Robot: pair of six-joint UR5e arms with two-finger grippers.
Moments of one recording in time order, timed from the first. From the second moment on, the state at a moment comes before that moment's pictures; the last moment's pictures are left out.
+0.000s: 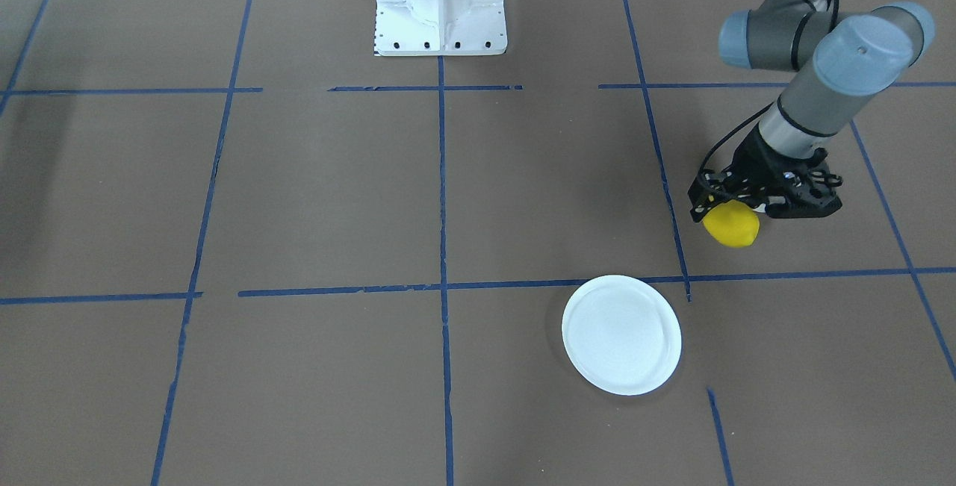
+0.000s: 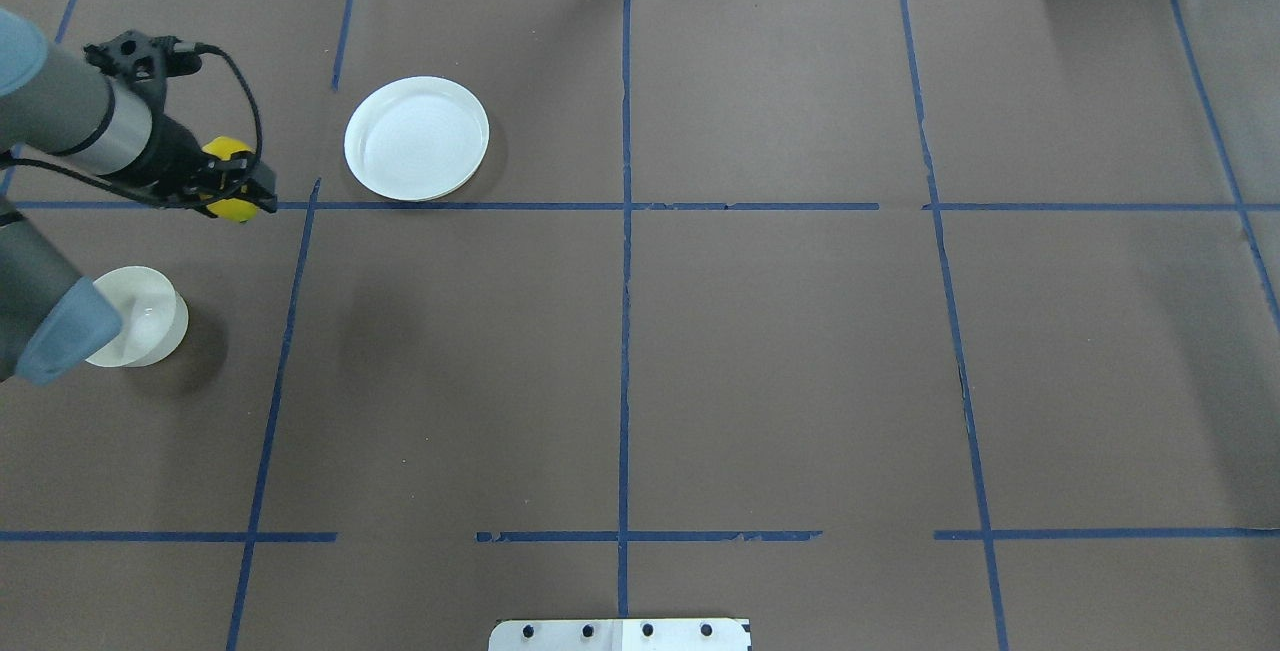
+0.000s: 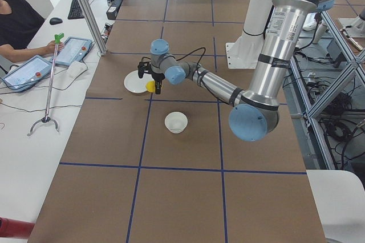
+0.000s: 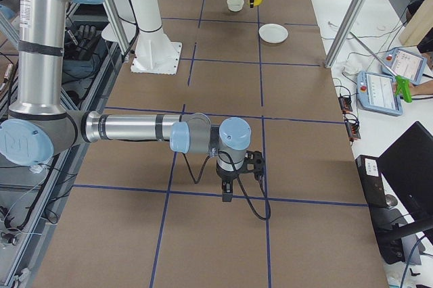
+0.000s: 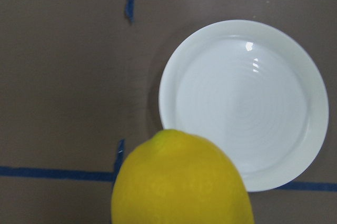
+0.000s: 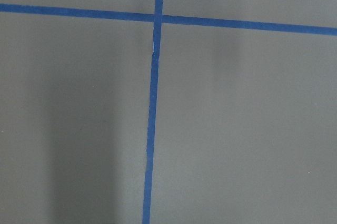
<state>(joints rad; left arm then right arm) -0.93 -1.74 -1.79 -1.93 -2.12 -0.96 1.54 -1.71 1.75 -1.64 2.28 -0.05</state>
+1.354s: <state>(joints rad) -0.92 -1.44 -1.77 -2.22 -2.11 -0.94 1.54 -1.71 1.75 -1.64 2.28 -0.05</state>
